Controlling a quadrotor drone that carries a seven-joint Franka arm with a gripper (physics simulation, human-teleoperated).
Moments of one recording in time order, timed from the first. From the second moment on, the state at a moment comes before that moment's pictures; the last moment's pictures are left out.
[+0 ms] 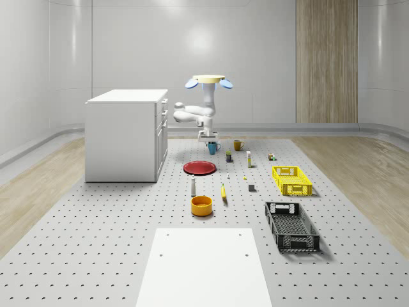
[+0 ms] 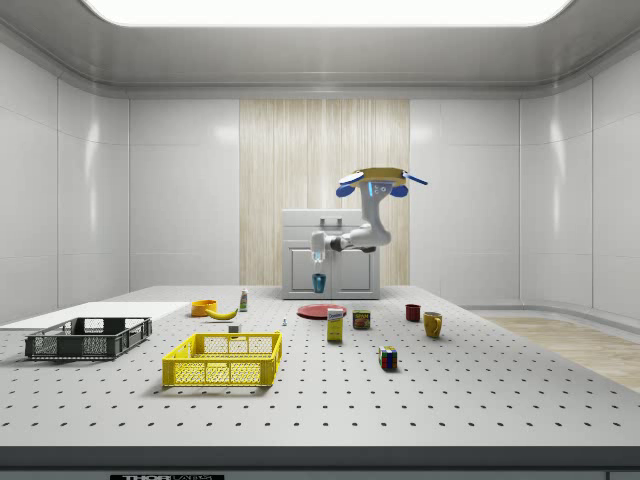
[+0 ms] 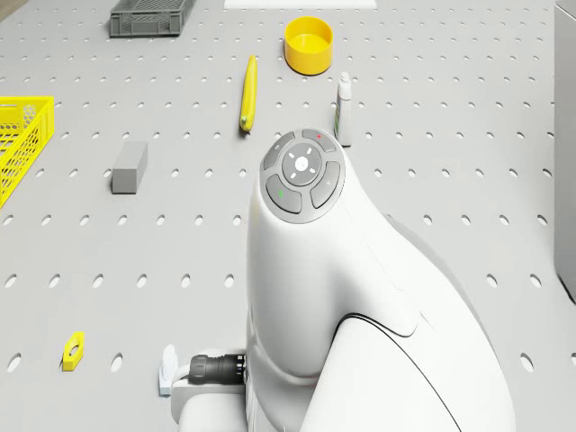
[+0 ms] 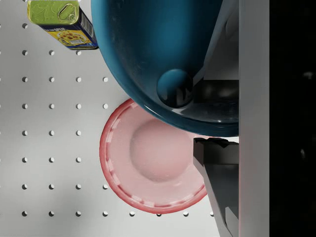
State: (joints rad) arm -1.19 -1.58 1.43 -2.83 -1.70 1.63 1.67
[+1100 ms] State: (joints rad) arm -1.08 -1.60 1.44 -2.82 -1.69 1.64 1.55
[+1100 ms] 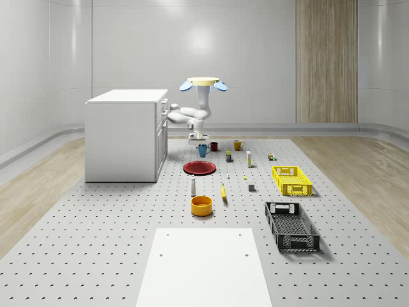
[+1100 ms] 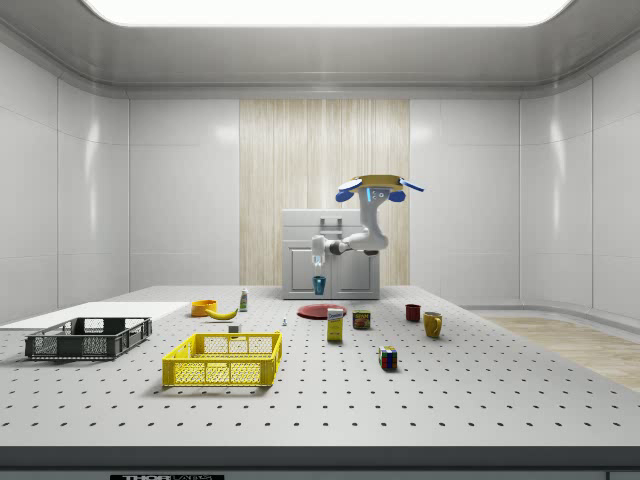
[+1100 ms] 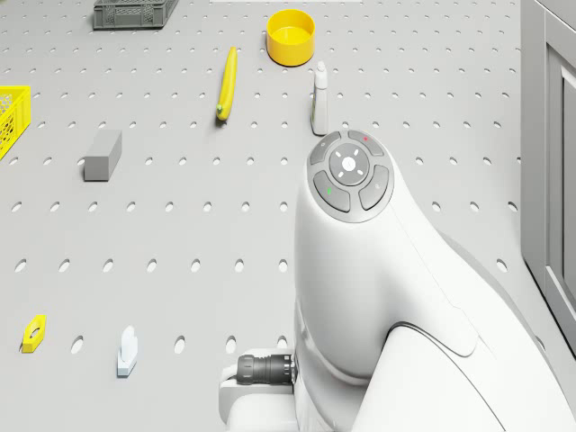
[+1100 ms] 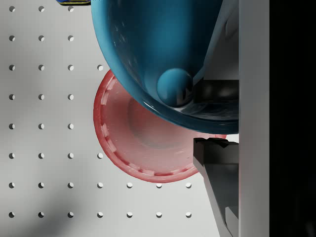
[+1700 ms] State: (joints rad) arm -1.03 -1.60 1.38 -2.79 -1.73 1.67 1.48
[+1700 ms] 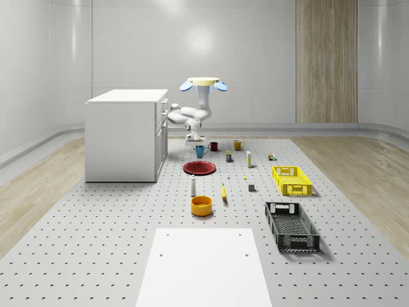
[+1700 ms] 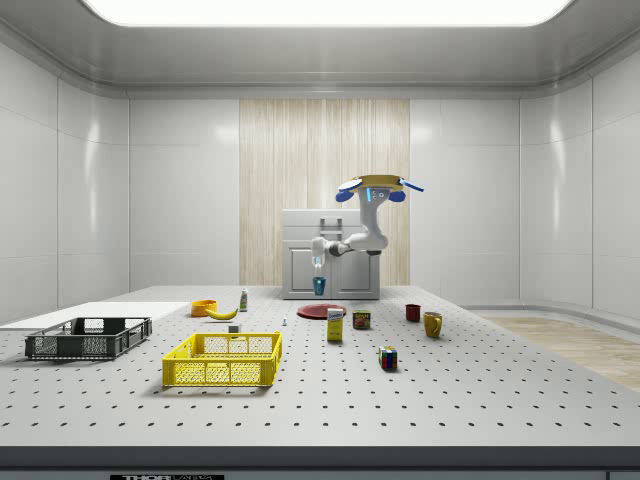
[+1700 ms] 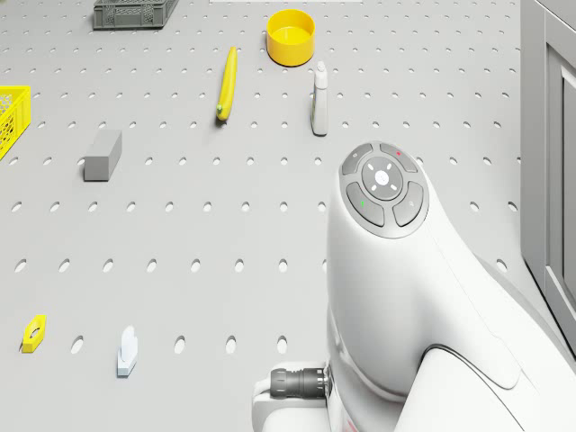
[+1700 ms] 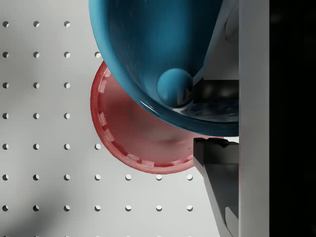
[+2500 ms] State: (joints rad) arm -1.01 -1.60 1.20 -2.79 -1.91 1.73 1.46
